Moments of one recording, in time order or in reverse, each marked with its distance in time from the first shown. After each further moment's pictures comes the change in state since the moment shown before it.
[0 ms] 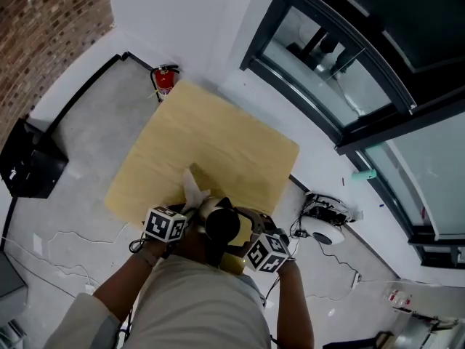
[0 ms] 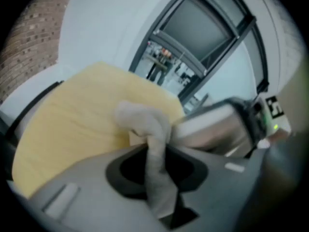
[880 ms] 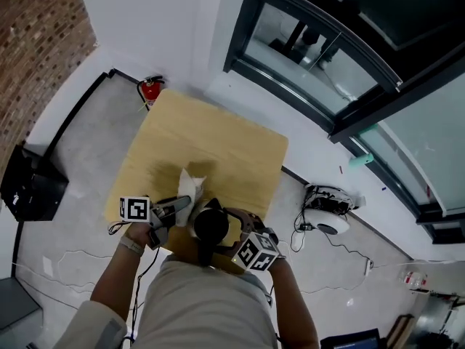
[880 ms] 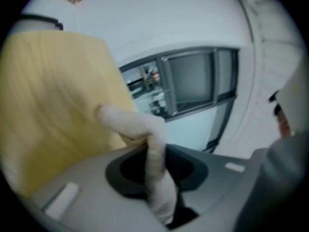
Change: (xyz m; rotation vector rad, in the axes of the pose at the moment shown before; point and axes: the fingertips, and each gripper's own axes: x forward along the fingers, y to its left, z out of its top) left arm -0.027 -0.014 0.061 -0.472 -0.232 -0.619; right arm 0.007 0.007 0.010 0.082 -0.097 -0.056
